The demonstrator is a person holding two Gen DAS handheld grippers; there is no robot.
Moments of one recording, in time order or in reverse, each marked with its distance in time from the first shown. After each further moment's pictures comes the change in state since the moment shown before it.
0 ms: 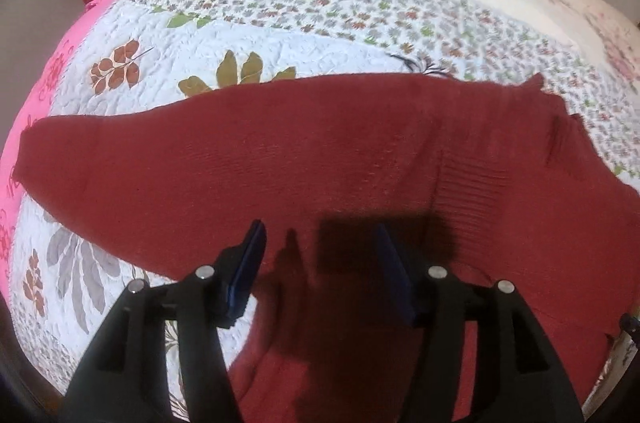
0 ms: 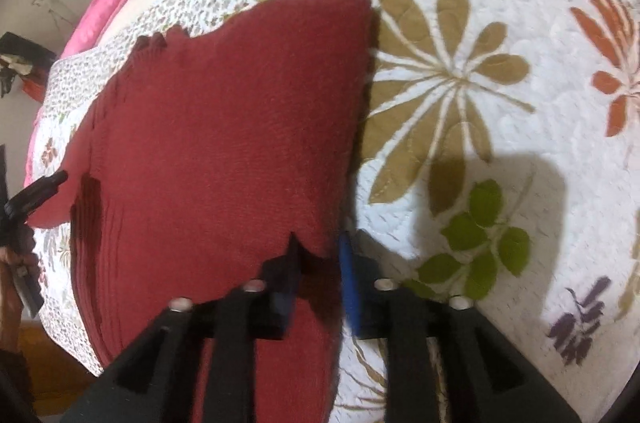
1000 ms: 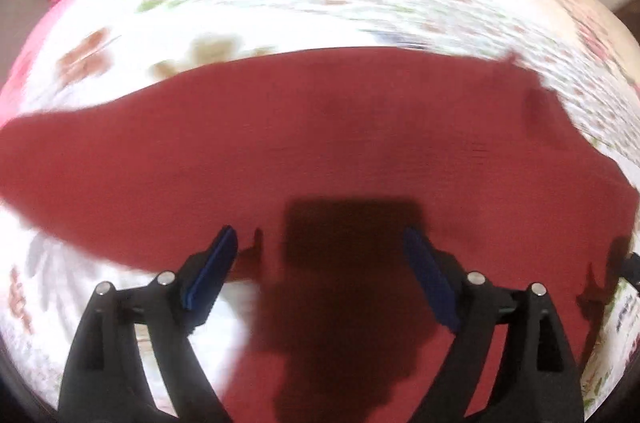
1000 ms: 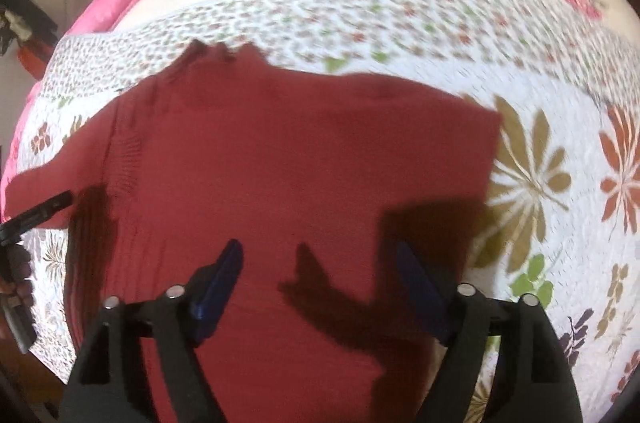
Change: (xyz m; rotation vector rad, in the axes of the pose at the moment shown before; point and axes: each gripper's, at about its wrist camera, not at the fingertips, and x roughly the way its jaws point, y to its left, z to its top) left arm 0.010 0.064 -0.016 -0.010 0.077 -0.028; right arm 0.004 0.132 0.031 -0.144 -0.099 -0.117
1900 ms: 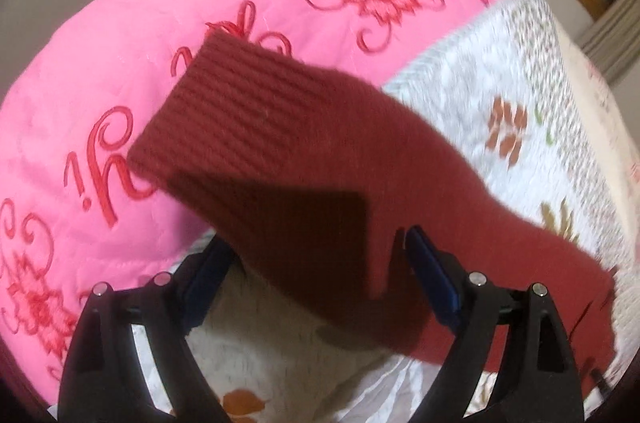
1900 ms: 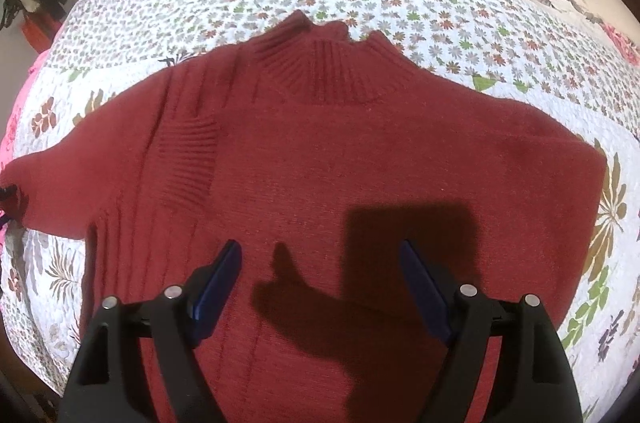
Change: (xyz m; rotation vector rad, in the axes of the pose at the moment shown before) left arm 0.004 0.361 0.044 -0.494 -0.106 -0.030; right arm 0.041 0.119 0.010 -0.058 0.017 -0.017
